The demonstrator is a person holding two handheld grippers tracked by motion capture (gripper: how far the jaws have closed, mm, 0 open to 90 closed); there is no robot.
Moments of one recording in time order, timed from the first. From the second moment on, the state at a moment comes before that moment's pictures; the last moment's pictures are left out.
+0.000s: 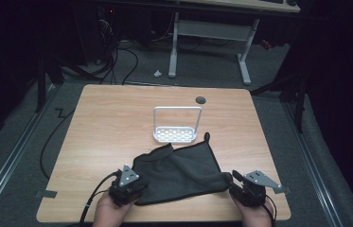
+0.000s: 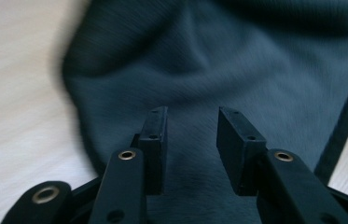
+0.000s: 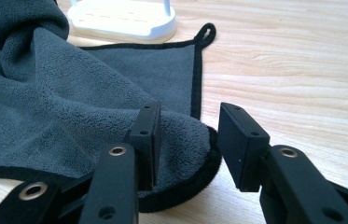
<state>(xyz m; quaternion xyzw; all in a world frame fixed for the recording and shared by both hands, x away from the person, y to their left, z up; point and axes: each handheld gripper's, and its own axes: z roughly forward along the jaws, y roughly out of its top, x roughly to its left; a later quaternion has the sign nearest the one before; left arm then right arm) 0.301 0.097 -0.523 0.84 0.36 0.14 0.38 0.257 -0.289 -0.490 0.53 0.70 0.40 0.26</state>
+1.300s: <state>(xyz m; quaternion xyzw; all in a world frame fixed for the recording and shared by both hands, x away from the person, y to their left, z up) 0.266 0.143 -0.513 0.82 0.38 0.14 0.40 0.284 -0.317 -0.517 0.57 0.72 0.31 0.26</state>
